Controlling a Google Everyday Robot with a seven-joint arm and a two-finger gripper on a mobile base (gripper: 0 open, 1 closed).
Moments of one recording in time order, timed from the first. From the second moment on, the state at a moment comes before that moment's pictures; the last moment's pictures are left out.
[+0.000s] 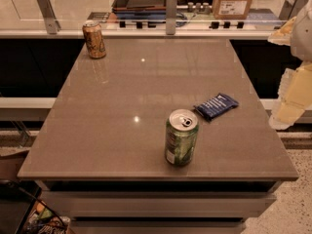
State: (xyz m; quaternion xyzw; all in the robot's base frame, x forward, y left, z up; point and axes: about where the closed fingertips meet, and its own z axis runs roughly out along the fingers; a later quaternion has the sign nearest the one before) arm 0.438 -0.213 0.992 -0.60 0.78 -0.05 0.18
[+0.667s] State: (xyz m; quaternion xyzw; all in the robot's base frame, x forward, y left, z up) arm 0.438 -0.205 0.986 -0.61 0.77 -0.02 0.21
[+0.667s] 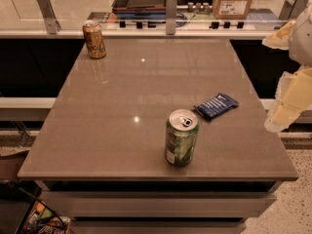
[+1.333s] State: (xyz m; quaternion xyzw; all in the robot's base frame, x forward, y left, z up) arm 0.432 -0.181 0.940 -0.61 0.73 0.12 0.29
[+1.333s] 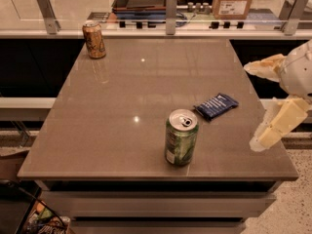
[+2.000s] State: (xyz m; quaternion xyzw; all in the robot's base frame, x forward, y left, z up) arm 0.424 -0.139 0.910 -0.59 0.66 0.25 0.39
